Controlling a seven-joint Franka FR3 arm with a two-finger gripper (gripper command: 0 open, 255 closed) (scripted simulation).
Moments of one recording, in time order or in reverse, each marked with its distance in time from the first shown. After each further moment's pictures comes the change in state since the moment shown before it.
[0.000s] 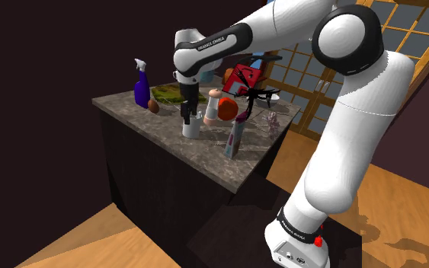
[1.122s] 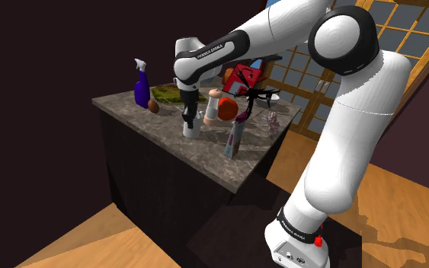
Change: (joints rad) arm -0.003 0.019 -0.002 -0.043 -0.002 0.062 0.000
